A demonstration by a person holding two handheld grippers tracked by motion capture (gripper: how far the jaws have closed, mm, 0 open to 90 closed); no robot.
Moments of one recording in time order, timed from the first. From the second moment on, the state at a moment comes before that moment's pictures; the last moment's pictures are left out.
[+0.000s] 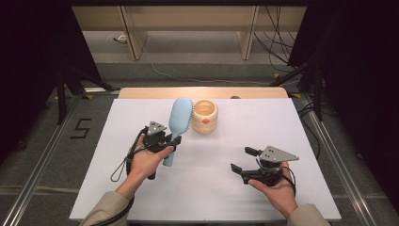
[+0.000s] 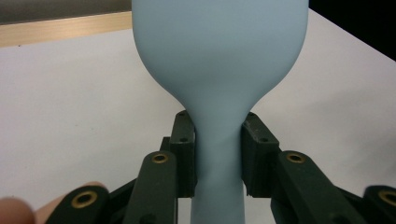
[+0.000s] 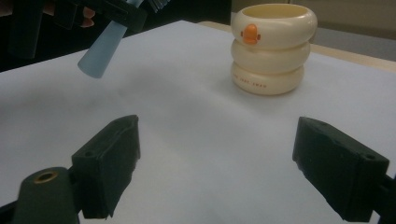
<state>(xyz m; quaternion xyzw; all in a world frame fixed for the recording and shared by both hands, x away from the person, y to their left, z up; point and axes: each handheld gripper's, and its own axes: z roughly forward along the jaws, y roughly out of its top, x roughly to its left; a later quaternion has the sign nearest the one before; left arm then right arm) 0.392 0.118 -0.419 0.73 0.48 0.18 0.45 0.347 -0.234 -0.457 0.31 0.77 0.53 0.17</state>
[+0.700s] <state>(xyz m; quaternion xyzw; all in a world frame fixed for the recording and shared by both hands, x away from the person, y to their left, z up) 0.390 0.108 -0.418 0.73 0.47 0.17 0.46 0.349 -0.229 -0.456 0.31 0.77 0.54 0.17</state>
